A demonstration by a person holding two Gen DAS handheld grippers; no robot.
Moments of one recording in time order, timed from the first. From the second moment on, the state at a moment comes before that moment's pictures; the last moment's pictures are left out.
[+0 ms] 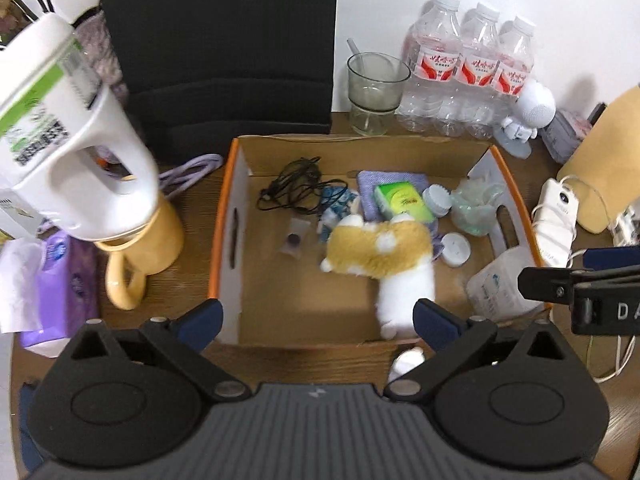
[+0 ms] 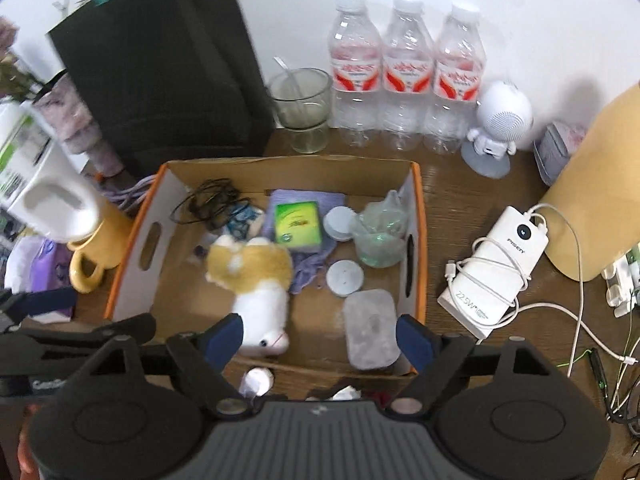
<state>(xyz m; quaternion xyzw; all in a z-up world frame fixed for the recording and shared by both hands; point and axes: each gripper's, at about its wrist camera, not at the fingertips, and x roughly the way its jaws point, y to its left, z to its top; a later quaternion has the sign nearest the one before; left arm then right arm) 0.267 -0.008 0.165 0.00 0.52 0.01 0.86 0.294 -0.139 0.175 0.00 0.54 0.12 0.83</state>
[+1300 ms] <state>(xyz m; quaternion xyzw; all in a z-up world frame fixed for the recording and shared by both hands) 0.073 -0.026 0.086 0.04 0.21 -0.02 0.98 0.112 -0.160 0.099 0.00 0.30 0.16 0.94</state>
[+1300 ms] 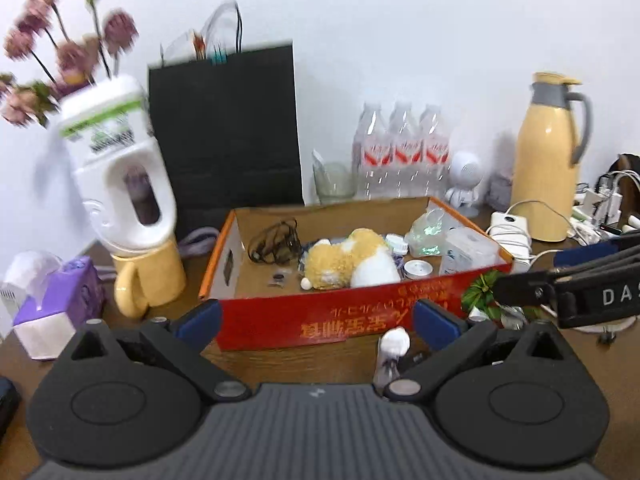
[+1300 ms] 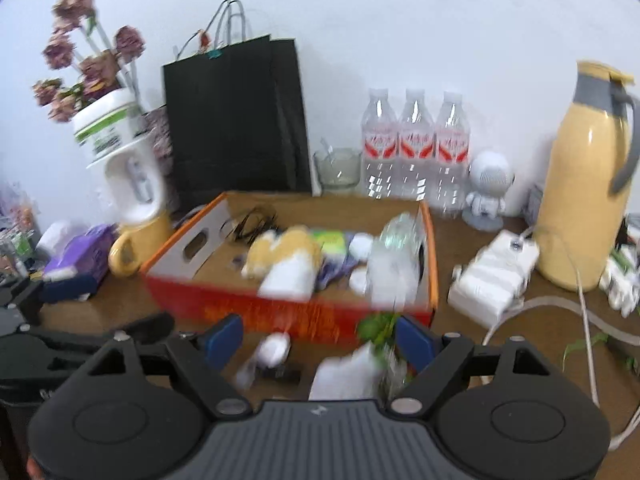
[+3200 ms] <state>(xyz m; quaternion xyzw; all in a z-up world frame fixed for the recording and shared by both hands) 0.149 0.005 0.035 -0.06 0.30 -0.12 0.94 0.163 -0.115 0.020 -0.01 0.35 0.23 0.91</state>
